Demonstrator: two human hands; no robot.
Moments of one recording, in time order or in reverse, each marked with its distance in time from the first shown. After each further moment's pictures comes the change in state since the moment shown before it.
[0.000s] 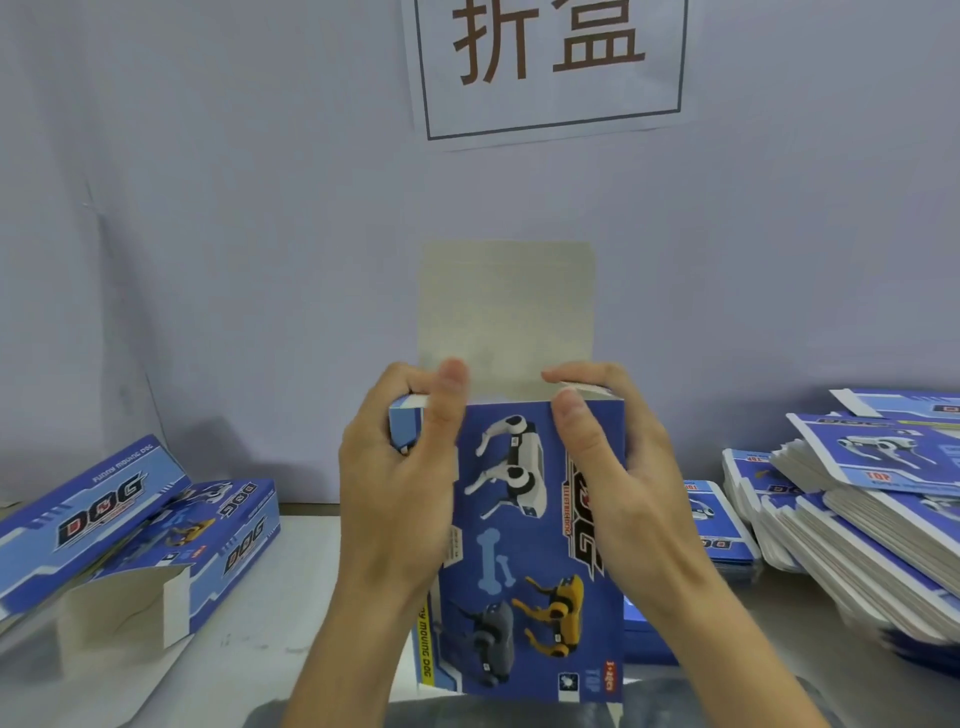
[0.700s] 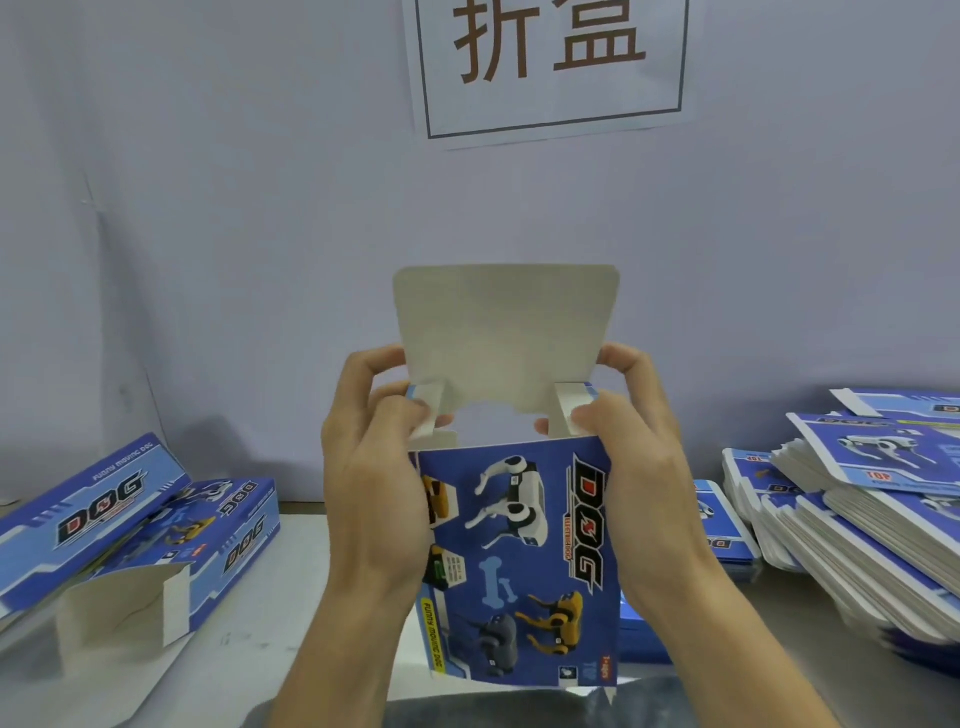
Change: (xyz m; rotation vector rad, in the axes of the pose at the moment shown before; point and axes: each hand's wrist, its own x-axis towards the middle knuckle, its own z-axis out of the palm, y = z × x) left_hand 0.004 0.004 -0.008 -0.164 0.045 -0.076; right_hand 0.007 -0.003 0.004 0.174 0.044 0.119
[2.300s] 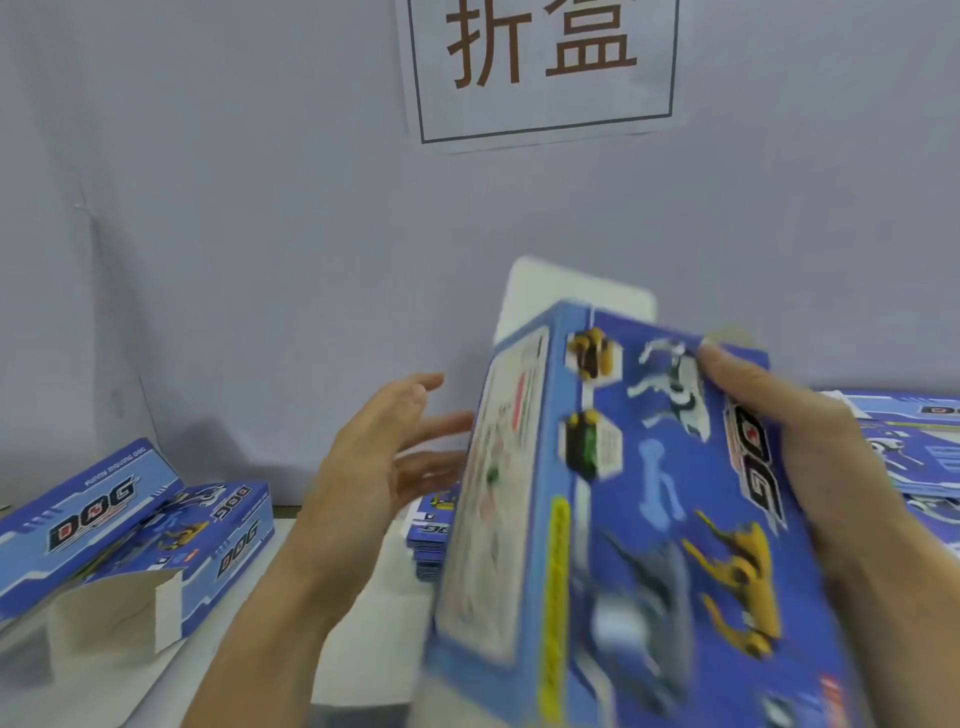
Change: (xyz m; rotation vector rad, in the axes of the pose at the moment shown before) left_hand 0.013 -0.011 -0.025 0.050 -0.294 -0.306; right_hand 0.003 -0.043 -0.069 0.141 0.028 0.227
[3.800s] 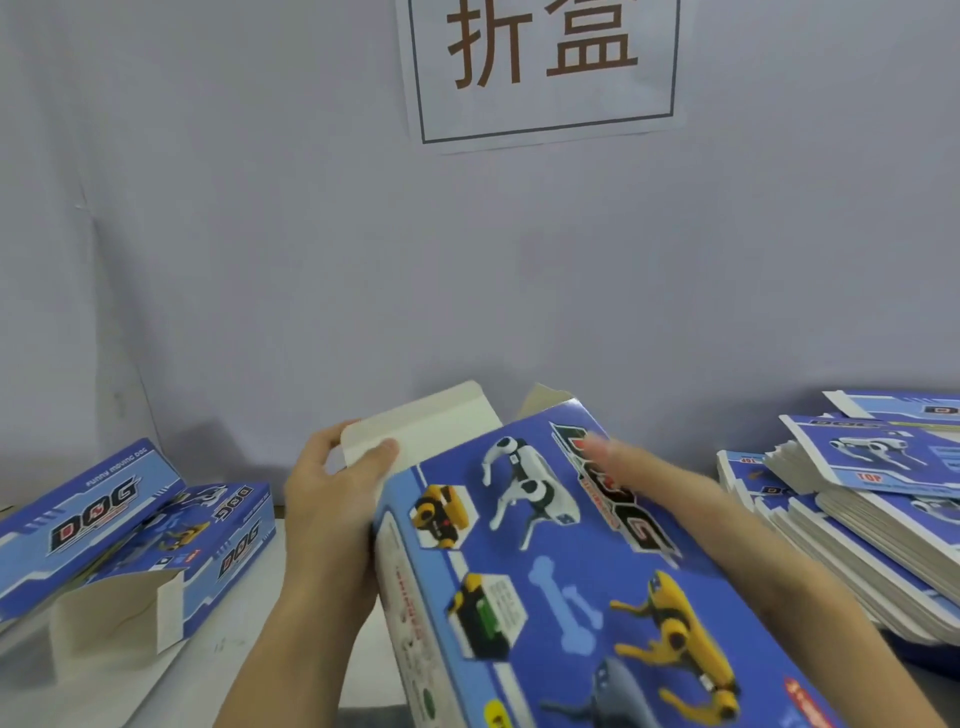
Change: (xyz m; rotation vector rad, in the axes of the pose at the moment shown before) left_hand 0.002 -0.028 -0.009 -0.144 0.431 -0.110; right_hand 0.010 0.033 0.029 -0.151 -0.415 0.356
